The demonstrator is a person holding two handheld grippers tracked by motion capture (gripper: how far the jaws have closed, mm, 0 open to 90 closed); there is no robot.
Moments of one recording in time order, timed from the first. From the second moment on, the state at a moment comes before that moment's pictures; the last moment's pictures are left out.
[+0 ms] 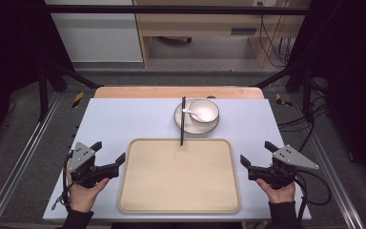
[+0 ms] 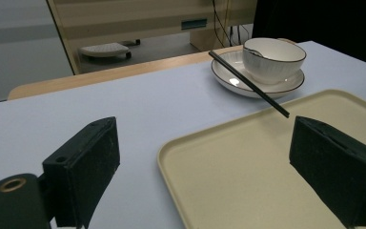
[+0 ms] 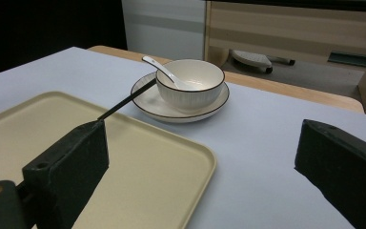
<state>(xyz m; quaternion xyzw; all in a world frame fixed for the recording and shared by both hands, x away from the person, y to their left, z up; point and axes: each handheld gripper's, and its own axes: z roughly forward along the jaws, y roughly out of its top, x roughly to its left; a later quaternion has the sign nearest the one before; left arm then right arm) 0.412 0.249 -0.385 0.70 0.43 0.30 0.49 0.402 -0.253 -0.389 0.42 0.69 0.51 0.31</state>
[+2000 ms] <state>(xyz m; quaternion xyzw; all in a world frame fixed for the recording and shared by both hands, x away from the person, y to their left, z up) 0.540 0.103 -0.414 0.77 0.39 0.25 0.44 0.403 -0.250 -0.389 0.42 0.69 0.50 0.31</state>
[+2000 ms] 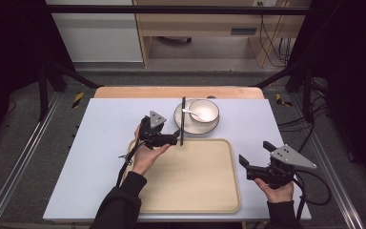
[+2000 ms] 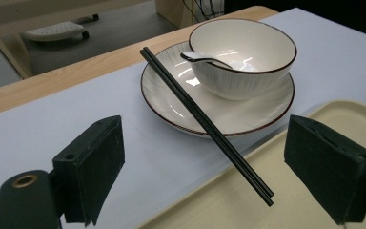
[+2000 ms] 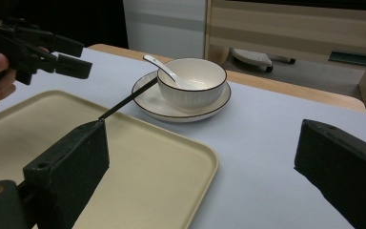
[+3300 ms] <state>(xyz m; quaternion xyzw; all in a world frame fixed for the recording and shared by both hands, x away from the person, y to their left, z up) 0.613 0.070 -0.450 0.79 0.41 0.23 0.38 0.402 -0.254 -0.386 0.42 0.69 0.51 0.31</state>
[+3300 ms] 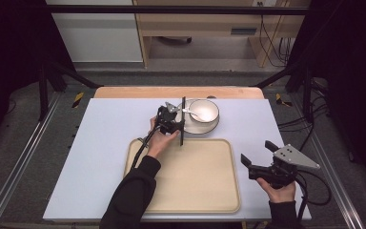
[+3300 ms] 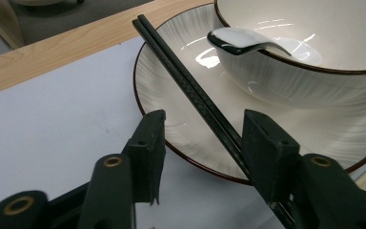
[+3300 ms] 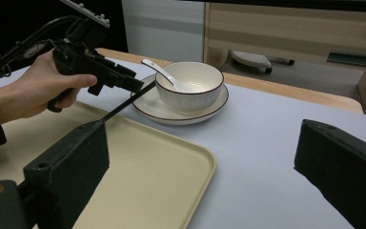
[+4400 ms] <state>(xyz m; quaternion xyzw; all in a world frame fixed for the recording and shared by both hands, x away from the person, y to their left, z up) 0.622 0.060 -0.457 0.80 0.43 0.21 0.37 0.402 -0.254 -0.387 0.42 0.69 0.51 0.30</state>
